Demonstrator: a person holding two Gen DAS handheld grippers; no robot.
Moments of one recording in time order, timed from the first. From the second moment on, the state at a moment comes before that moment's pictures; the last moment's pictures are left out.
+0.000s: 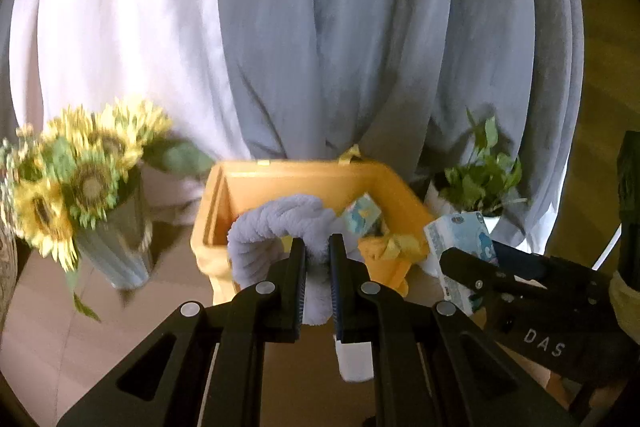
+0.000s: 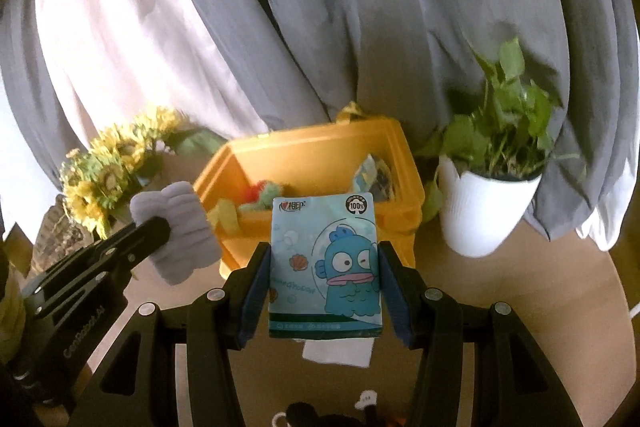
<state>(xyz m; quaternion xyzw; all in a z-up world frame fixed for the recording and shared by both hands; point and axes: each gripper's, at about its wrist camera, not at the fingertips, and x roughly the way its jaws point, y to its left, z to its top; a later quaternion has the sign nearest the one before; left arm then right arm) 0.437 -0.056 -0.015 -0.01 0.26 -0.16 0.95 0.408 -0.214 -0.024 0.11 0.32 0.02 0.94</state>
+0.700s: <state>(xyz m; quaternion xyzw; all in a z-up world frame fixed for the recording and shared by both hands) 0.478 -0.057 0.026 0.00 0.21 -0.15 0.97 0.449 -0.213 0.025 0.09 0.25 0.02 0.96</state>
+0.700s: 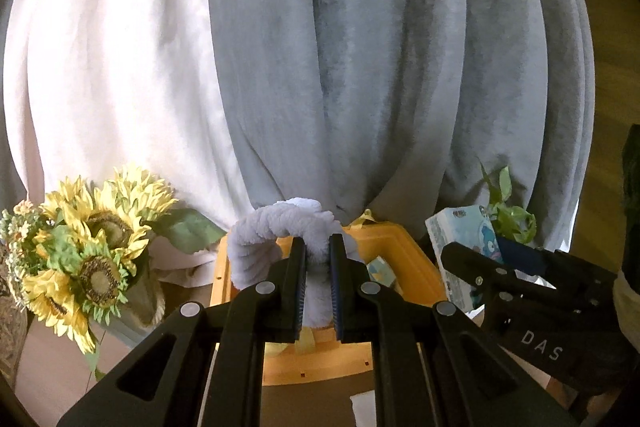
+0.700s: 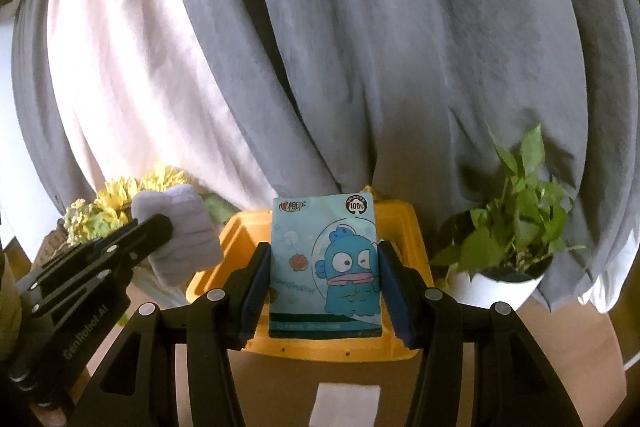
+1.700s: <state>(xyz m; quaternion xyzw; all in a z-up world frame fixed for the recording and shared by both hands) 0.585 -0.078 -0.048 0.02 0.33 -0.14 0.93 0.566 -0.219 -0.038 0.06 0.35 0.00 0.93</state>
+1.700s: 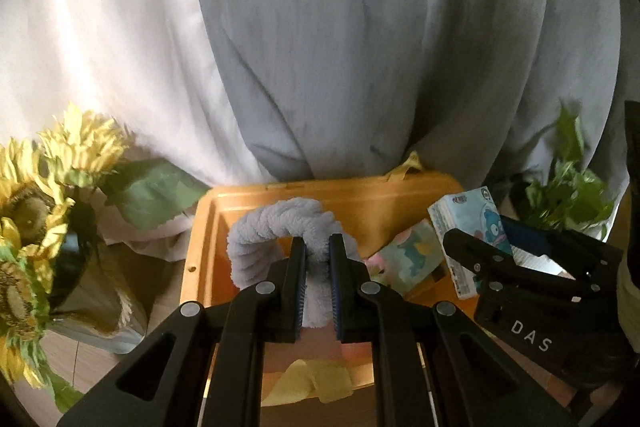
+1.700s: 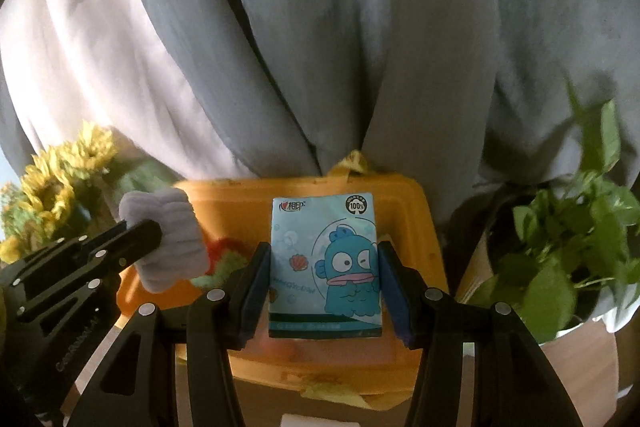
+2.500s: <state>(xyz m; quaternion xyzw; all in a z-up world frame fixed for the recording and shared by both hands) 0.608 -0.081 -0.086 0.05 0.39 -0.14 0.91 0.601 -0.220 -0.084 0.06 0.42 0.02 0.90</state>
